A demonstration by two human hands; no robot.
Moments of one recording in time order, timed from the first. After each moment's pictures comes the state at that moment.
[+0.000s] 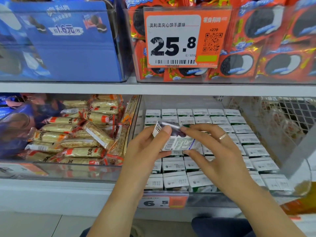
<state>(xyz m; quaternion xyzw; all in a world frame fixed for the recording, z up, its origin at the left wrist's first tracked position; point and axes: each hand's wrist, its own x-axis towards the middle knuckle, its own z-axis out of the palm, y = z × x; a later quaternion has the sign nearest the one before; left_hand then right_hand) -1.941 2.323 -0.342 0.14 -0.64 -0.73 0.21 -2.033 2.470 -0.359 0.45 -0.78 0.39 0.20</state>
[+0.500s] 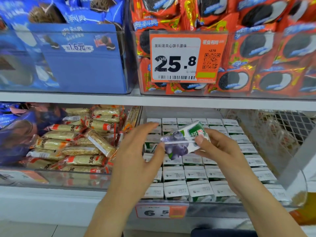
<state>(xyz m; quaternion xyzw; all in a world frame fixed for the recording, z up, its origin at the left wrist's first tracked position) -1.936 2.304 -0.340 0.11 -0.85 -0.36 0.36 -2.051 2.469 -0.344 0.27 -0.65 0.70 -0.14</state>
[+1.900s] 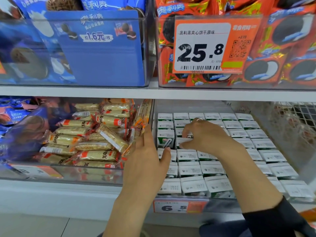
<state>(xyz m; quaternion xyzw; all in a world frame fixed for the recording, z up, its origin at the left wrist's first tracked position) -1.936 2.287 -0.365 0.24 -0.92 -0.23 0.19 -2.089 2.394 -0.340 0.38 -0.92 0.05 -0.08</state>
